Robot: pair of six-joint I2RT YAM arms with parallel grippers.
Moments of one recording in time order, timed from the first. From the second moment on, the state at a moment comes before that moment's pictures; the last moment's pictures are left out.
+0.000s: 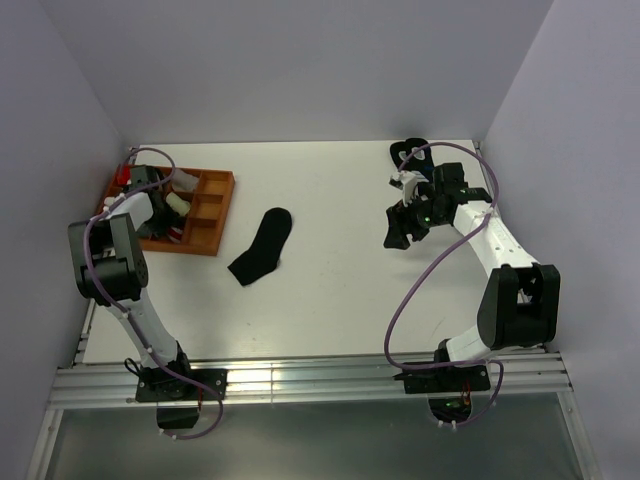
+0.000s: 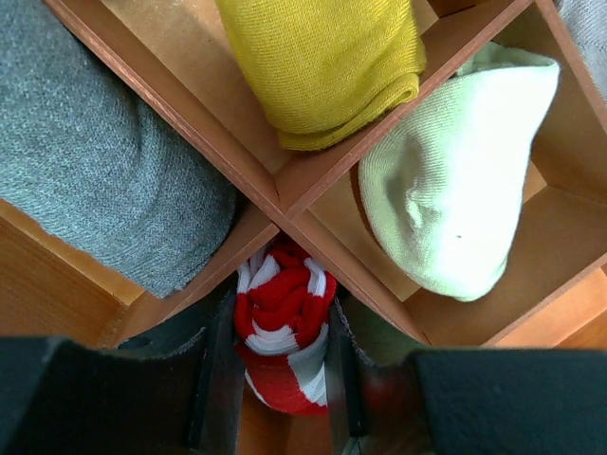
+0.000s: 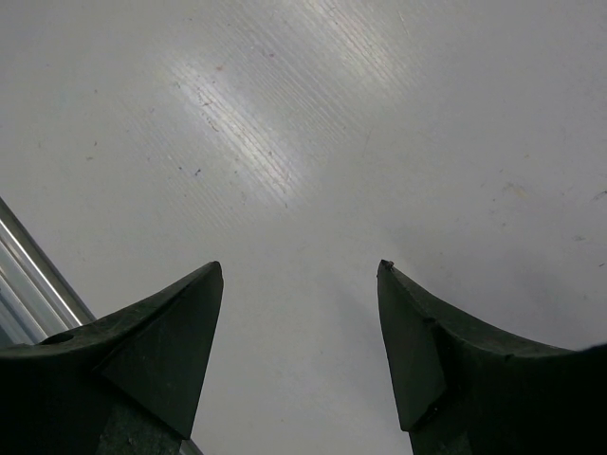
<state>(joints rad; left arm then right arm) 0.21 1.92 1.27 -0.40 -0.15 -0.52 0.03 1.49 1.14 -0.77 -0.67 -0.52</state>
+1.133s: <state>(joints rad) 0.20 1.77 1.27 -0.48 -0.19 -0.54 0.03 1.49 1.12 -0.76 -0.64 -0.52</state>
